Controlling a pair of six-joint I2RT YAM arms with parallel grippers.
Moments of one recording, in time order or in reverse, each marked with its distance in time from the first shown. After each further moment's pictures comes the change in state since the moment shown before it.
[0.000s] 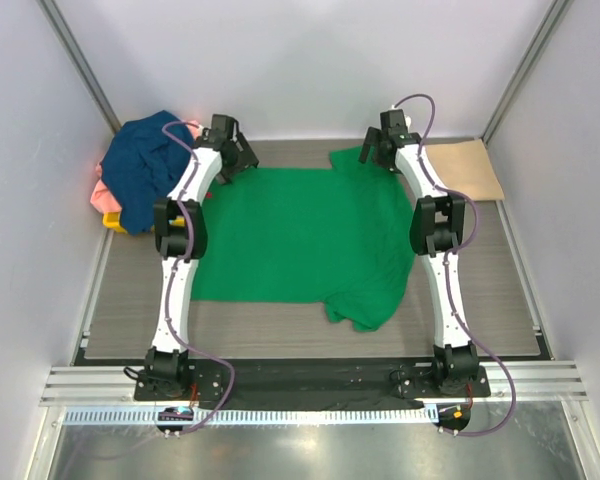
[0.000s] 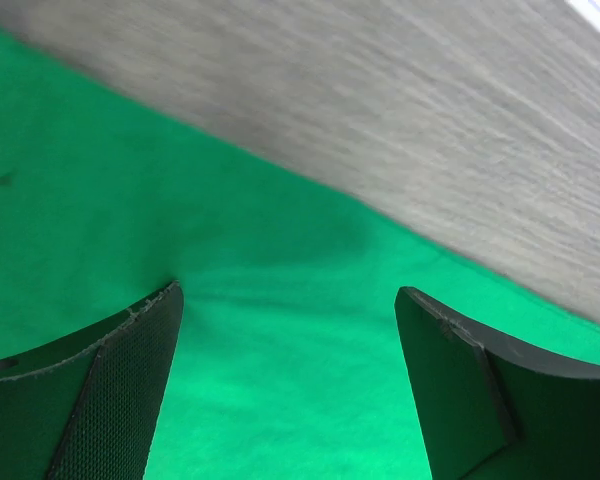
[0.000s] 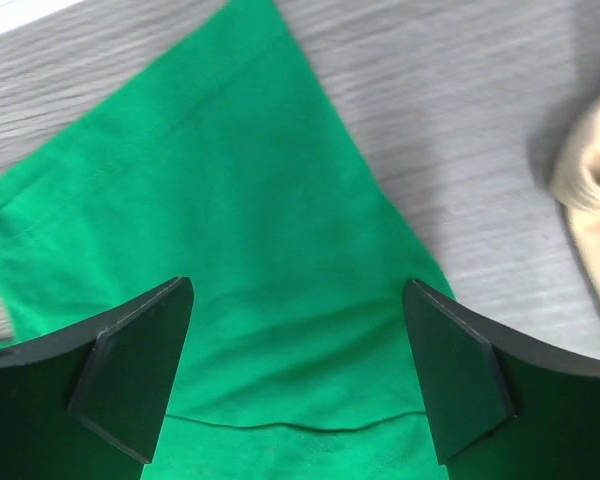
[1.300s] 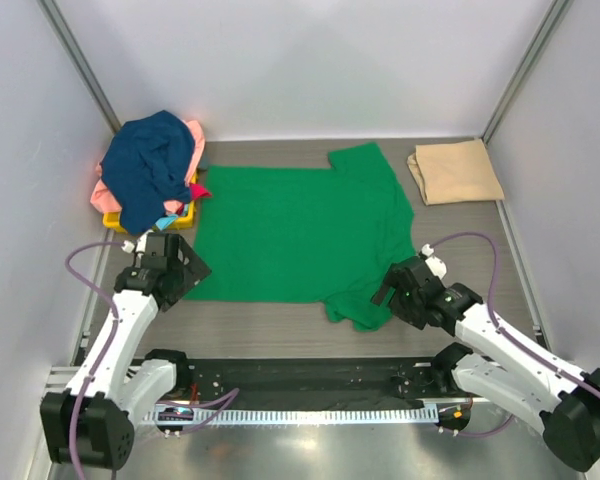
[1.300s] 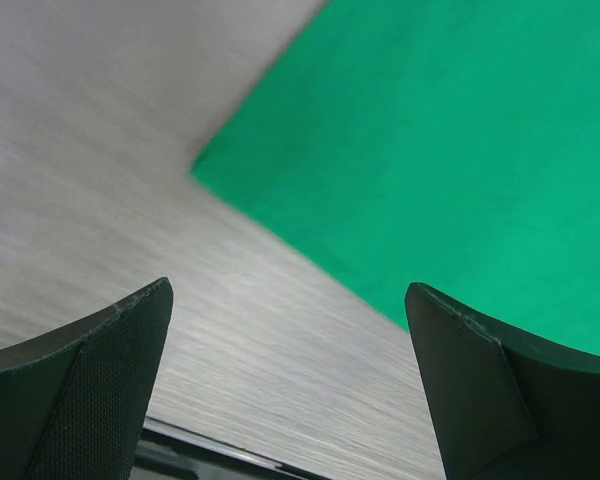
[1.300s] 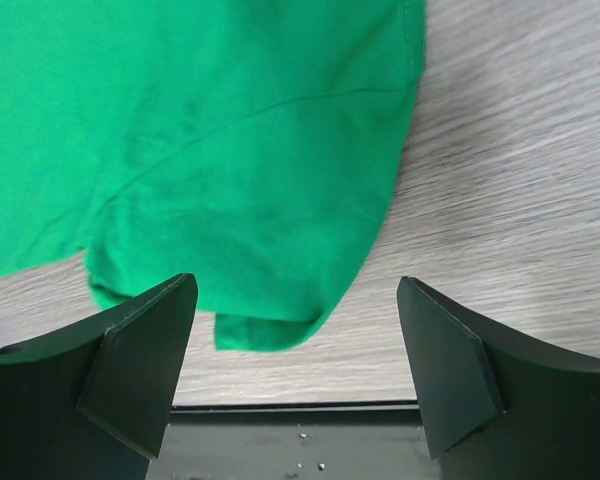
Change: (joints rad) left arm 0.050 -1.747 -1.794 -0.016 -0.146 -0.128; right arm 0.441 -1.861 -2.029 -0.003 0.040 0.644
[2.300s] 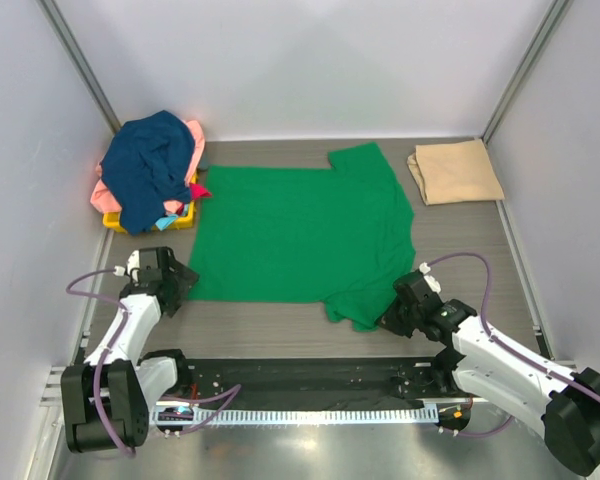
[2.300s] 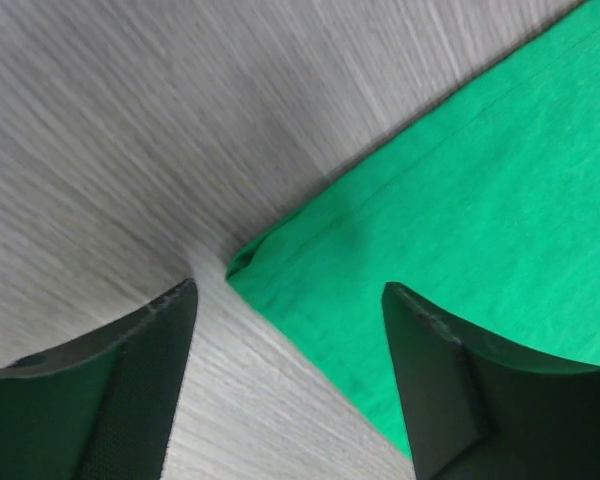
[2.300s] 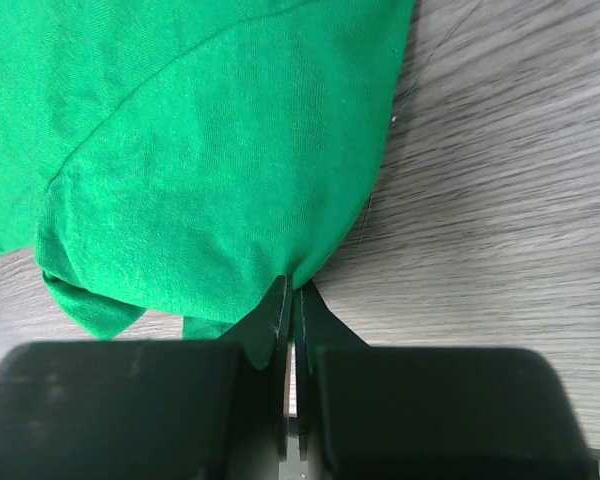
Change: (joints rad) left arm 0.217 0.112 -0.278 0.364 0.077 -0.115; right arm 0.004 -0.013 -0.208 0.195 -0.132 0.109
